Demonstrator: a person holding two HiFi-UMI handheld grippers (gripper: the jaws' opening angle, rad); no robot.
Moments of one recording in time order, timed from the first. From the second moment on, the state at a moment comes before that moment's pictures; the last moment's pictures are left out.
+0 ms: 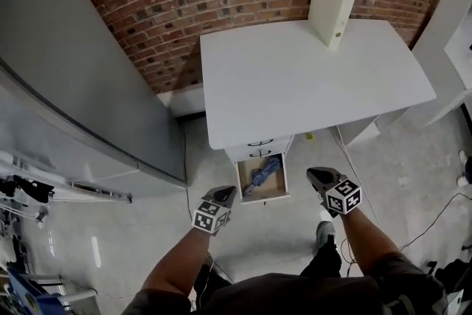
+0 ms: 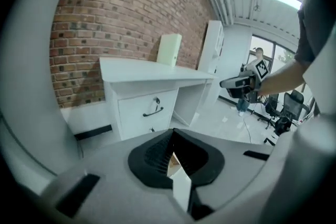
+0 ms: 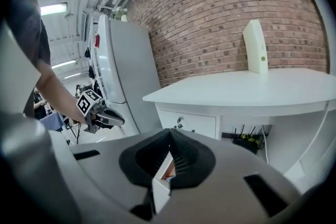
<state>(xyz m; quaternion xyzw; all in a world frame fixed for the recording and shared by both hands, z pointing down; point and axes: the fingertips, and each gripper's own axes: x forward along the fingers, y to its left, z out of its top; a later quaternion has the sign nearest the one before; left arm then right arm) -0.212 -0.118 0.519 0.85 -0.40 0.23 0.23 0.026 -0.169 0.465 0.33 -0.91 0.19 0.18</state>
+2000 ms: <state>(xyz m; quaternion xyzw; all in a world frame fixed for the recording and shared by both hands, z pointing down) -0.298 -0.115 0.124 0.86 -0.50 0.02 0.09 -0.035 -0.193 0.150 0.31 -0.94 0.09 0.08</state>
